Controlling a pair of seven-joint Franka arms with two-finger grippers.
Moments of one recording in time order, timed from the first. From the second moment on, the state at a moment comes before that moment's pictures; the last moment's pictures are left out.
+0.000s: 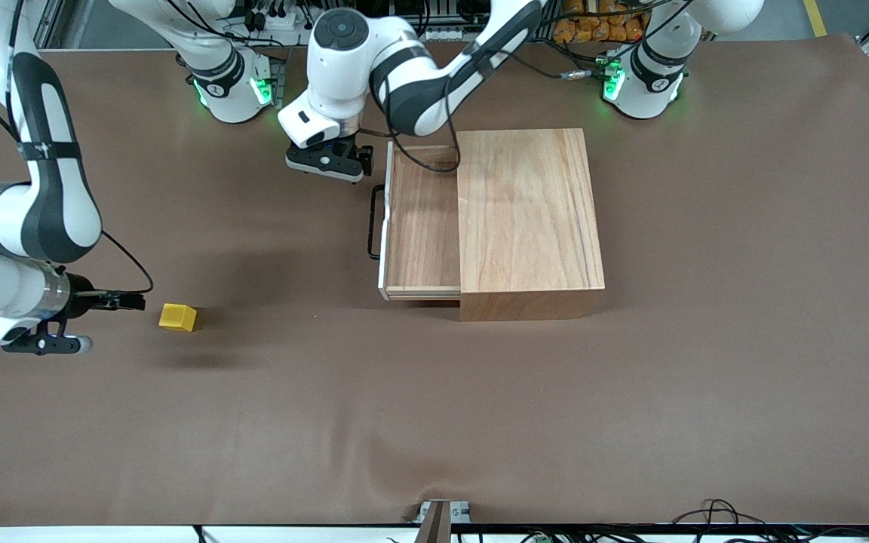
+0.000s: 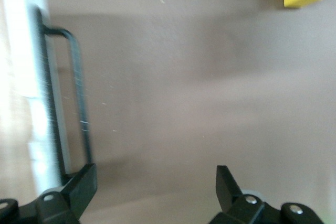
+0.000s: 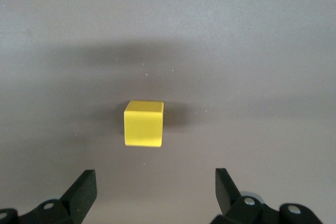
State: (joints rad) left arm -1.01 0.67 -0.09 -1.20 -0.04 2.11 -0.96; right arm -0.10 0.43 -0.01 -1.73 -0.01 2.00 -0.08
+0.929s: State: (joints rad) left arm -0.56 0.45 -0.08 -1.22 -0.04 1.81 -0.72; right arm -0.10 0.56 -0.01 -1.84 0.01 2.28 -0.04
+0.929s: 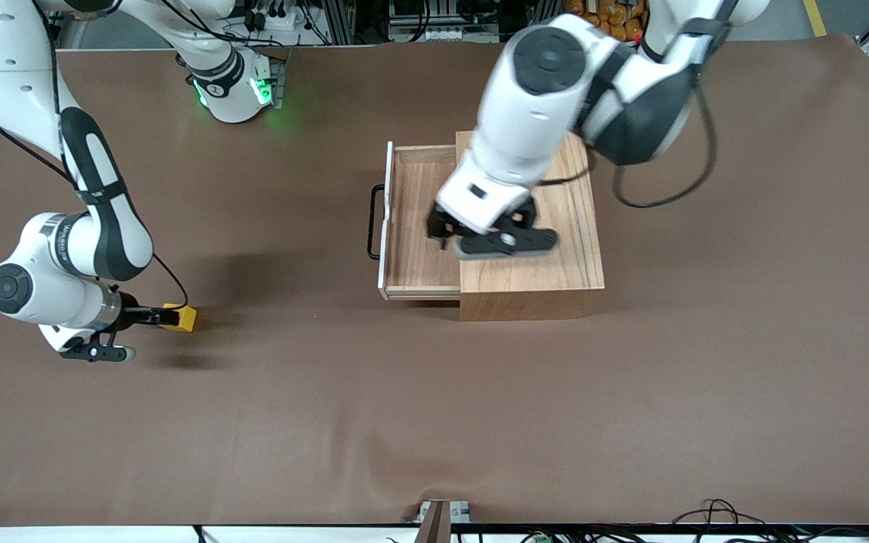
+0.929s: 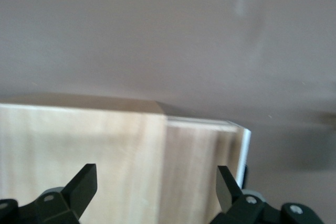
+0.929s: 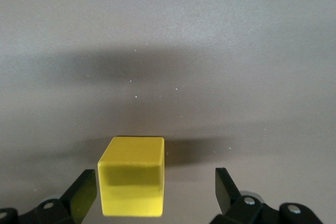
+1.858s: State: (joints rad) left arm -0.15 0.40 -0.13 -1.22 -0.04 1.60 -0.27; right arm -0.10 0.59 0.00 -1.85 0.02 2.29 -0.01
